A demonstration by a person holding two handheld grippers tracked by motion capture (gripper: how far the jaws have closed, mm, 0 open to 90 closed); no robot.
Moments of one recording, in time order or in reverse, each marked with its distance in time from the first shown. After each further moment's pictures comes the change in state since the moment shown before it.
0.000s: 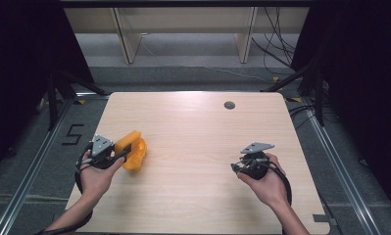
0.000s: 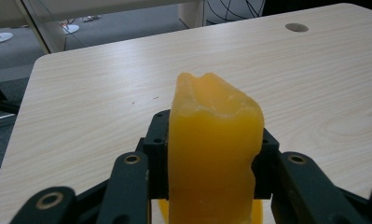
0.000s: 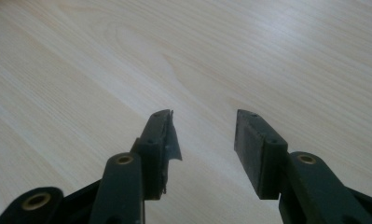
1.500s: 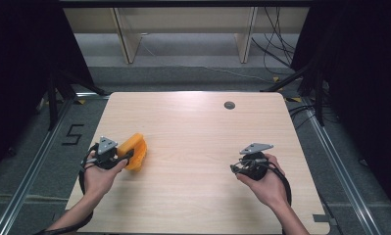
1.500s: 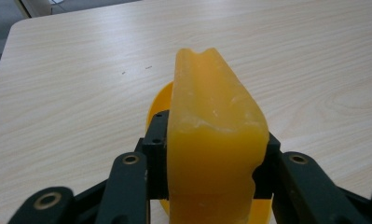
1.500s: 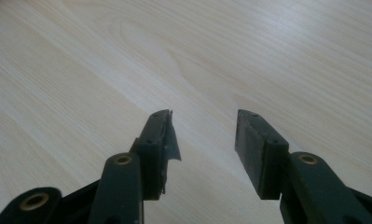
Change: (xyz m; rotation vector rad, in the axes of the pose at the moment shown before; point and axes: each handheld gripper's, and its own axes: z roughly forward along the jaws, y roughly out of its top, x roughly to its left) left arm 0.003 -0.010 0.014 0.119 -0.035 -0.018; right arm 0.002 -0.001 0.001 0.010 0.008 -0.010
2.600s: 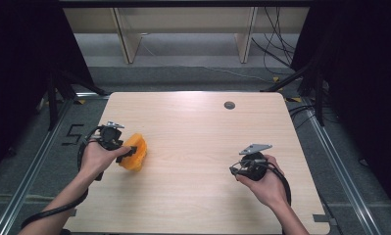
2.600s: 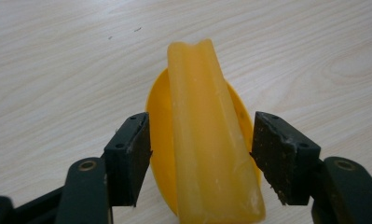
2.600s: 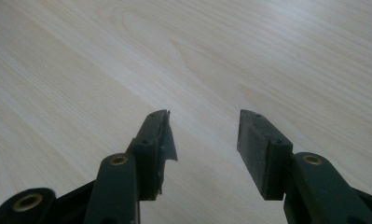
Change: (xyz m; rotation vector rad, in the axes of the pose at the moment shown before) left arm 0.007 0.064 0.011 0.361 -0.057 0.021; right arm 0.000 -0.001 0.002 0.044 0.020 0.017
